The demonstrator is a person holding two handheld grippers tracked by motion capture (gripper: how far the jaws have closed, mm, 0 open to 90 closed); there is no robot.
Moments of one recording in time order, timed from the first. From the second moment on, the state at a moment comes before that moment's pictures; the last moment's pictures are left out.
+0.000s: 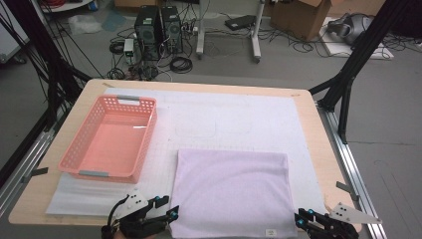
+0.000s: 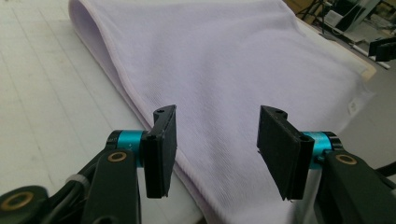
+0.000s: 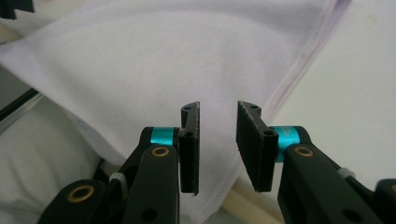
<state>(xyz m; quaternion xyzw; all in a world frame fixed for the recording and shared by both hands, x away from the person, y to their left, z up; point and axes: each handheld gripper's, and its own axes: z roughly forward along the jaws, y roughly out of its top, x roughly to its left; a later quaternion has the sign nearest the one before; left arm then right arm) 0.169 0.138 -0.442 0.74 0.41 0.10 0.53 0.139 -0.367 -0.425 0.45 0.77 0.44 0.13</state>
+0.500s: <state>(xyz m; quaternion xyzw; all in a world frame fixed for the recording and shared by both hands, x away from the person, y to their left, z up) 0.227 0.131 -0.443 0.72 0.44 0.11 0.53 0.208 -0.352 -0.431 0.45 0.77 0.41 0.20</state>
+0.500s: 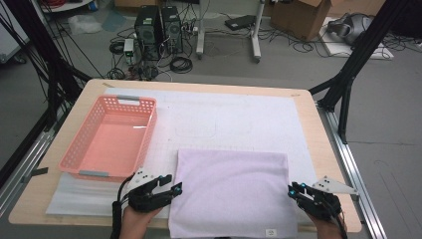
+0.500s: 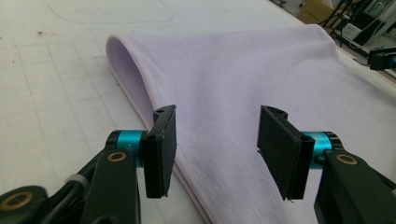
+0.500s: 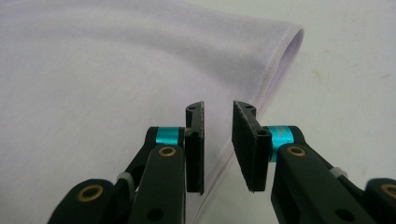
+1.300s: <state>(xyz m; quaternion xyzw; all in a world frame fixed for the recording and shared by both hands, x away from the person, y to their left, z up) 0.301 0.121 -0.448 0.73 0.44 0.14 0.50 0.304 -0.336 -0.444 0.48 0.78 0.35 0.22</state>
